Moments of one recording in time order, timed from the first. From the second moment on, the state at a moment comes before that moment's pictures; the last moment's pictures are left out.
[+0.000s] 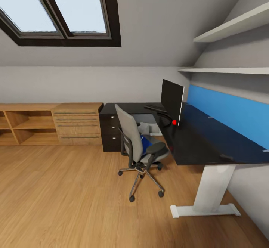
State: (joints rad) left arm 0.00 0.01 0.17 -0.20 0.10 -0.60 0.01; right arm -0.03 0.05 -0.02 -0.25 0.02 -0.66 -0.06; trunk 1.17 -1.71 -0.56
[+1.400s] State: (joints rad) left arm -0.05 -0.15 0.11 -1.60 0.19 0.59 0.19; right arm -0.72 0.16 -0.03 -0.25 0.02 -0.15 -0.18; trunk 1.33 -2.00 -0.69
